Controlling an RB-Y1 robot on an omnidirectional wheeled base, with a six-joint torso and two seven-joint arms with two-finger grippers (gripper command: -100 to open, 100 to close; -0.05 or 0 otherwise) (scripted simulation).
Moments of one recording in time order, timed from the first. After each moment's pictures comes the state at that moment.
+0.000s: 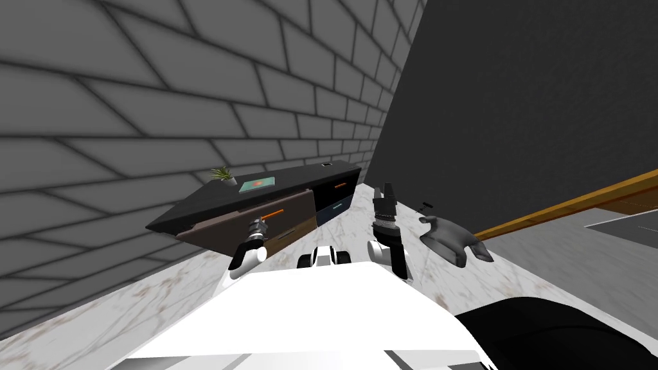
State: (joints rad) left arm 0.24 0.05 0.35 -1.60 0.28 -0.07 0.03; right arm 0.50 0.04 -0.03 -2.29 0.05 -0.52 0.10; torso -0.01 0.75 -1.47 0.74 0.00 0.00
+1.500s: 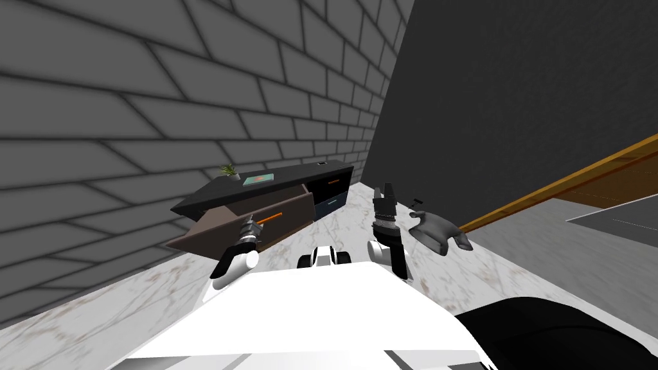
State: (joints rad) left arm 0.34 0.04 0.36 -1.82 0.31 0.09 0.03; right arm 0.50 0.04 -0.03 -2.29 0.05 -0.52 0.10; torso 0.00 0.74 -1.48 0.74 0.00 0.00
